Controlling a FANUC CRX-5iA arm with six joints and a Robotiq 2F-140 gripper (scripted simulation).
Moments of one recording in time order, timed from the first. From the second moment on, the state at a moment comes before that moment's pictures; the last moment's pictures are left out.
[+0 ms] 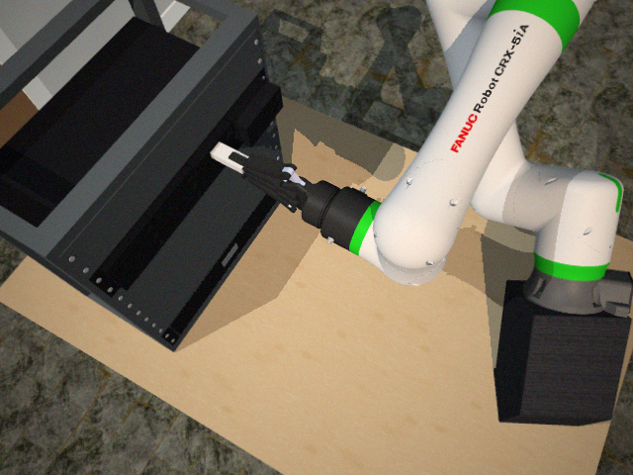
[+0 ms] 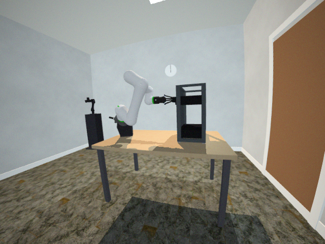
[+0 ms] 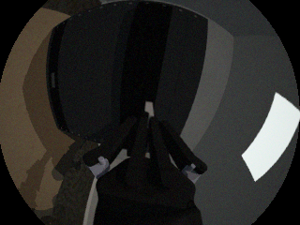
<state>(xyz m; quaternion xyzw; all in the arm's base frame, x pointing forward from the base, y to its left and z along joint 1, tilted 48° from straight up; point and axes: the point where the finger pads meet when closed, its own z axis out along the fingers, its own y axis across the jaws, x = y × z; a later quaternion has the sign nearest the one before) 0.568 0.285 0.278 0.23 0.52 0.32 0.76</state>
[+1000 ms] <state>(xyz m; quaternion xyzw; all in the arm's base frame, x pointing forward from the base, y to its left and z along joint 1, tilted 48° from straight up) 0.573 0.285 0.279 0.23 0.52 0.32 0.76</state>
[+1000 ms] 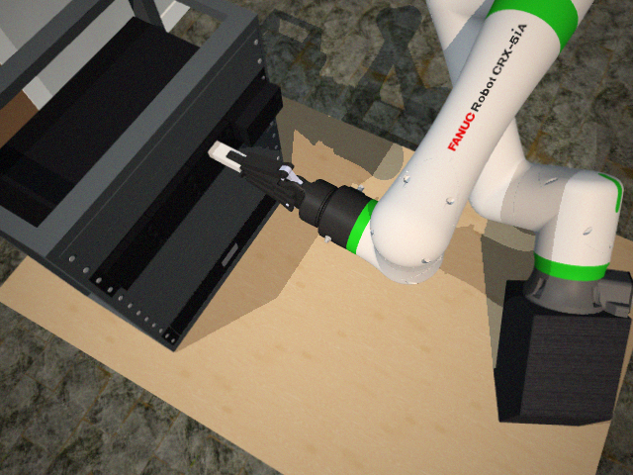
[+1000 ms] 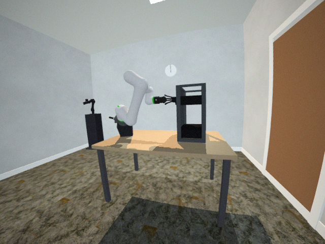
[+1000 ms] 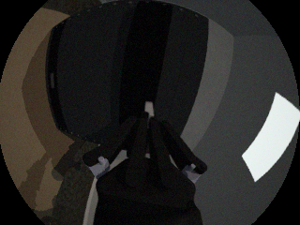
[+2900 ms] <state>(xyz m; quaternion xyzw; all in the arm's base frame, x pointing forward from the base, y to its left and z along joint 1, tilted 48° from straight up) 0.499 0.286 0.251 0.23 0.52 0.32 0.76</state>
